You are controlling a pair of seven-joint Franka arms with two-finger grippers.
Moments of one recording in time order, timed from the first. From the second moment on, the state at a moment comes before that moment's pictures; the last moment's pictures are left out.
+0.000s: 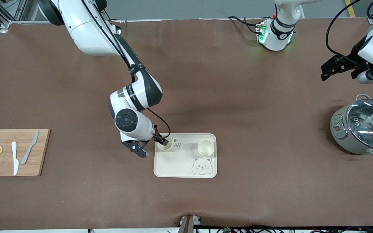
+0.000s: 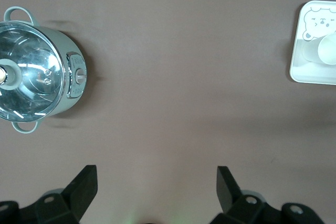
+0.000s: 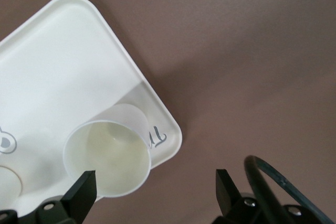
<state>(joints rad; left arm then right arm) 0.16 -0.06 -0.27 -1.60 0.01 1.53 -0.16 0.55 0.76 -0.07 -1.29 0.20 1.96 1.01</state>
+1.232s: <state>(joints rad) 0.17 -0.06 -0.27 -1.60 0.01 1.53 -0.16 0.36 0.34 -0.08 -1.41 0.16 1.62 0.73</state>
